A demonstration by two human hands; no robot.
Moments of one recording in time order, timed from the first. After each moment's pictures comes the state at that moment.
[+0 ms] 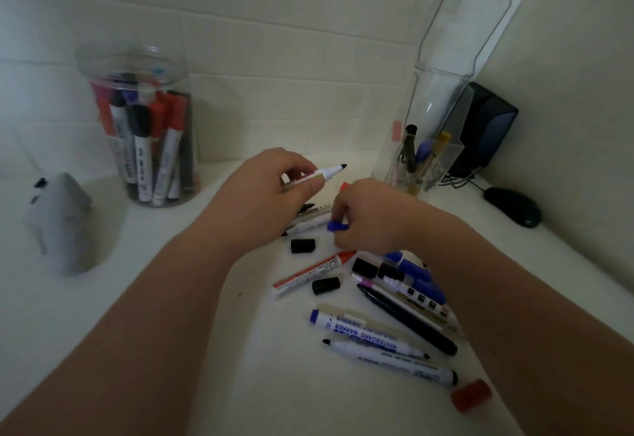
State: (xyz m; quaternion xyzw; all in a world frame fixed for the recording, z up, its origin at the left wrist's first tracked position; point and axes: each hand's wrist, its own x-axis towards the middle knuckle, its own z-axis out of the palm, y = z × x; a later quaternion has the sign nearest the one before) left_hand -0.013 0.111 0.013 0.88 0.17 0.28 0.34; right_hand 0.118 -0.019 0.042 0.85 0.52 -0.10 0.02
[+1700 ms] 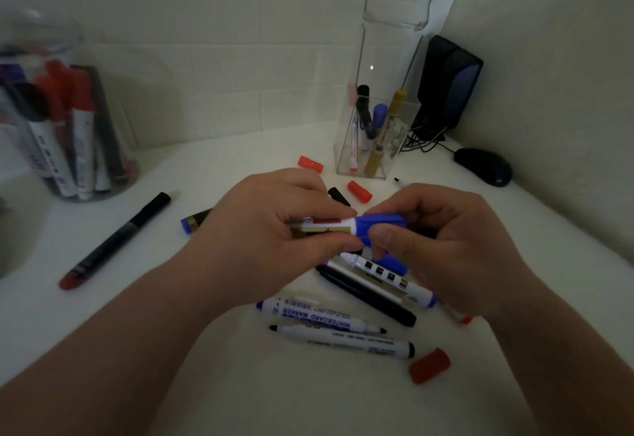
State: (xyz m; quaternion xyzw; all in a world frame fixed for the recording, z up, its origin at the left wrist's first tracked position) left_hand -0.012 0.035 0.015 0.90 -0.07 0.30 0.30; right_hand 0.096 -0.154 0.038 0.74 0.43 -0.13 -0.49
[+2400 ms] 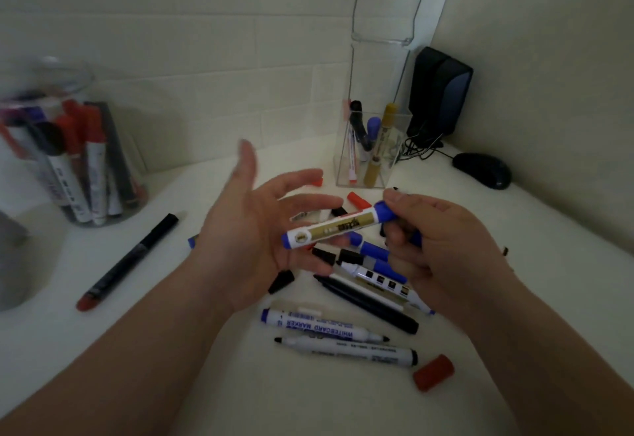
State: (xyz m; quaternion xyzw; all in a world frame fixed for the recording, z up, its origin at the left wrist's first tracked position) left_hand -0.002 0.031 0.021 0.47 0.14 0.05 0.87; right_hand 0.104 -0.141 0.024 0.62 0.14 -0.30 -0.71
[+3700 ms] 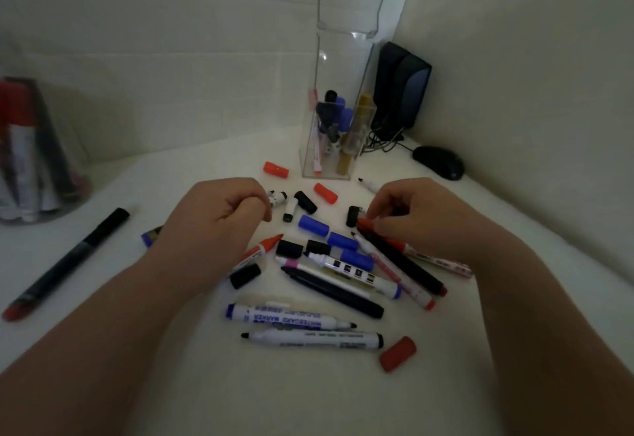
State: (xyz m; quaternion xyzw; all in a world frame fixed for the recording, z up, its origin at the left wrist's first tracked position) left_hand 0.004 0.053 -0.002 0.87 0.11 0.25 0.41; right_hand 0.152 -0.161 0.043 0.91 0.30 -0.17 -0.22
